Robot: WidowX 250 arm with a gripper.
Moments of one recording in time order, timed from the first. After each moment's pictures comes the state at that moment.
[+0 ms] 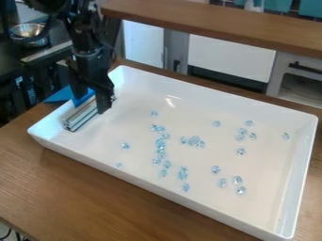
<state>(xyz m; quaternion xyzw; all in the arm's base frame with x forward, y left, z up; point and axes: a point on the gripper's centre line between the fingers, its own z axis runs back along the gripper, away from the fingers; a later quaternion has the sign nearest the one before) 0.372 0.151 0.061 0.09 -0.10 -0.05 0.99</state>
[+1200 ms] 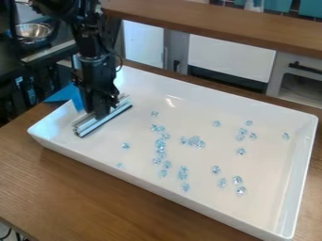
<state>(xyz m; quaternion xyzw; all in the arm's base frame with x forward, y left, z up) 0.361 0.121 0.052 0.03 -0.05 -0.07 1.00</state>
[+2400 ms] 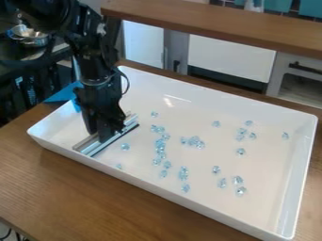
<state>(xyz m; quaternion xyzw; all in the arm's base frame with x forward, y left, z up) 0.321 0.062 0.047 0.02 -0.07 -0.09 0.99</state>
